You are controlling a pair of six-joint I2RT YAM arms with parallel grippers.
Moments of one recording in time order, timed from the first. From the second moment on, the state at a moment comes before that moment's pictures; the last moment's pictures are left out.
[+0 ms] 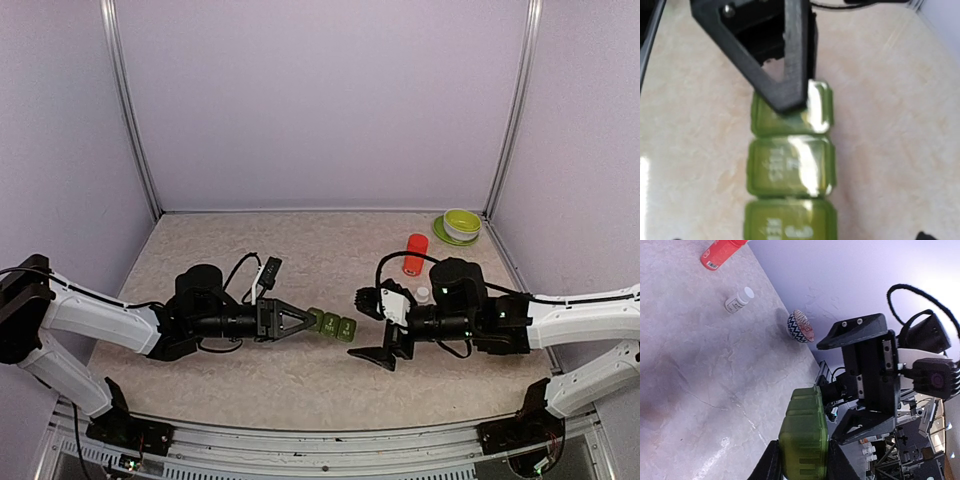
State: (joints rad) left arm -0.91 1.45 0.54 0.73 0.46 -0.90; right arm 1.03 1.21 0.67 0.11 -0.18 -0.40
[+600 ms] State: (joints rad) left arm -0.93 1.53 0.53 1.07 0.58 -1.14; right arm 1.03 1.16 0.46 0.64 -0.23 -0.54
